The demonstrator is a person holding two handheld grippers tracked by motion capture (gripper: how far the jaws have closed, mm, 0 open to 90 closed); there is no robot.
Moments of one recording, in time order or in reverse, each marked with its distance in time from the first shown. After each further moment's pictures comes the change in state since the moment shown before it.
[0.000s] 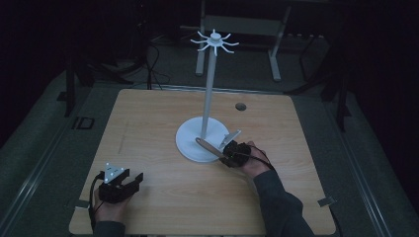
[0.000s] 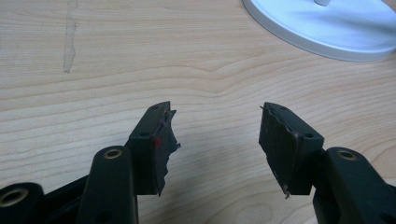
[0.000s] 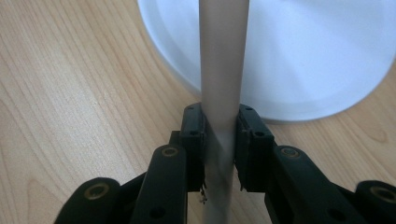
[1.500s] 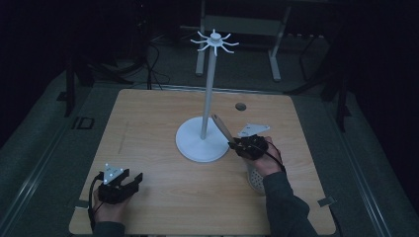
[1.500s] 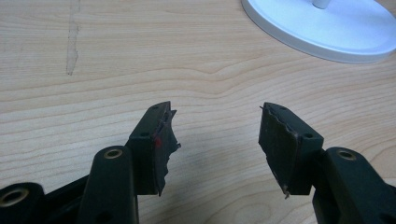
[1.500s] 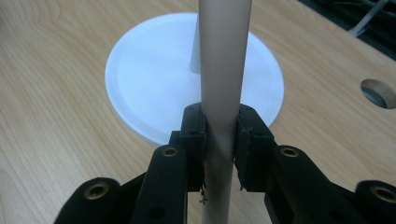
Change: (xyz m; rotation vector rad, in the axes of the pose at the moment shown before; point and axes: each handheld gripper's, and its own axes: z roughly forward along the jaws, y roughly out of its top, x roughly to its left) left arm -0.001 0.000 -0.002 -0.010 0.001 0.003; right arm -0.020 -0.017 -0.049 -0.326 -0.108 0.155
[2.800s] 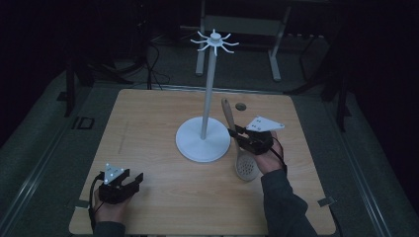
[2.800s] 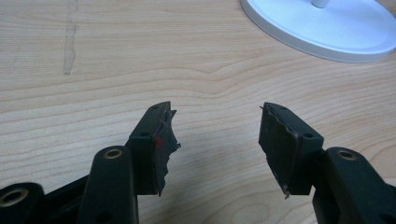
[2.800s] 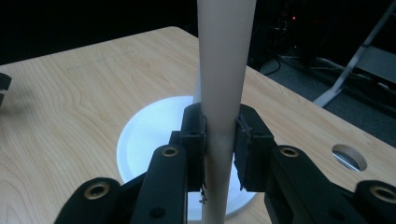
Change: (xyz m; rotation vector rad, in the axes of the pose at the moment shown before) left arm -0.001 0.000 0.001 0.000 -0.004 0.001; right arm 0.002 0.022 -0.030 -0.272 -0.018 0.028
